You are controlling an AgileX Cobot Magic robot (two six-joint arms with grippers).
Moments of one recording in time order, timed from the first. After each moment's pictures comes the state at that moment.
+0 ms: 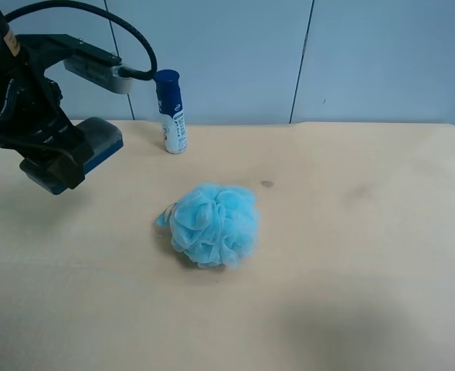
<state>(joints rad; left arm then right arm) -0.53 1.46 -1.19 0.14 1.15 0.04 0.00 0.00 -0.51 0.05 1.07 -0.06</state>
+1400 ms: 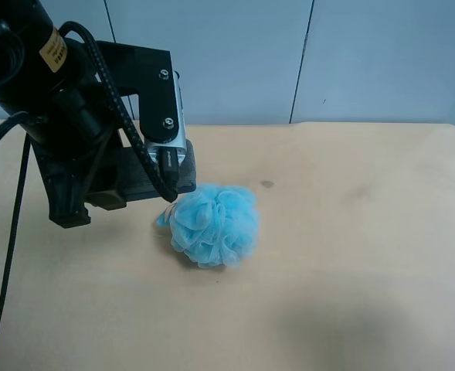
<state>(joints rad) -0.85 1.42 -1.19 0.20 1.08 0.50 0.00 0.00 -0.51 0.05 1.07 -0.06</state>
